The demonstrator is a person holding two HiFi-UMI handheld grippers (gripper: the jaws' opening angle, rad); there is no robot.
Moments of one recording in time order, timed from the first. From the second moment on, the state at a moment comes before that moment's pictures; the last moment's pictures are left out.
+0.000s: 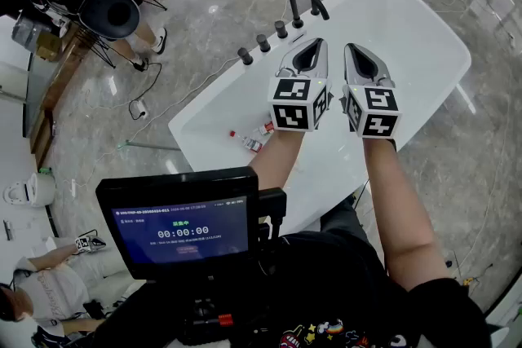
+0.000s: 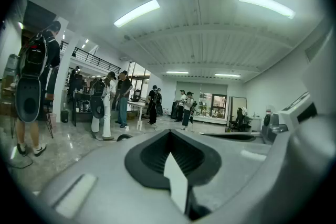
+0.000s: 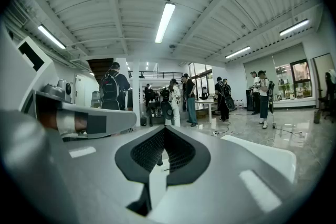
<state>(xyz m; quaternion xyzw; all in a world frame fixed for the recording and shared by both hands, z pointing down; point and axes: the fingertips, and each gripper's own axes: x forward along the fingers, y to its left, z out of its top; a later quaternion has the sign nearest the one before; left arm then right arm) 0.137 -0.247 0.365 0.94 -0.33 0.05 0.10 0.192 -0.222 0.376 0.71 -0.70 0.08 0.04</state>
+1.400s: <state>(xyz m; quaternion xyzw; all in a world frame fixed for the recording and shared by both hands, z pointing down) 0.234 -0.401 0.483 0.91 -0.40 0.03 0.13 0.308 -0.387 0.524 0.64 -0.76 0.09 0.07</state>
